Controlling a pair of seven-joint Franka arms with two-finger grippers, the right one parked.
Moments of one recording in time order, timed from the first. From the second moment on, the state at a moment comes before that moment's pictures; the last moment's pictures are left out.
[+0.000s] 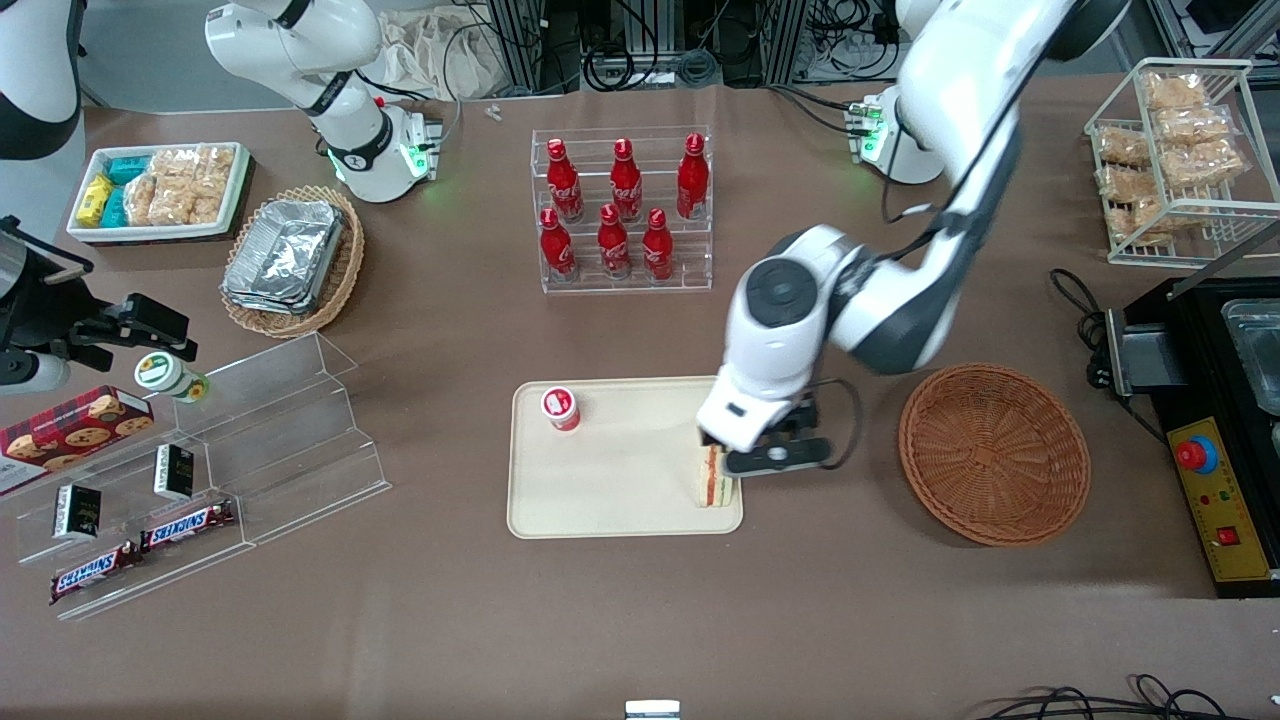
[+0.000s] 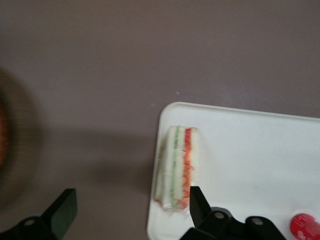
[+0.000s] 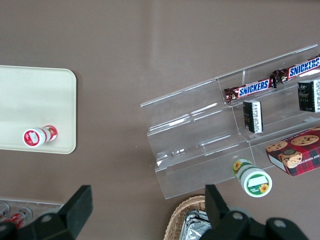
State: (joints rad) arm -0.31 0.52 -0.28 -1.47 0.26 2.07 -0.81
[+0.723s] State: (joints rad) arm 0.06 0.22 -0.28 -1.47 0.04 1.64 -0.26
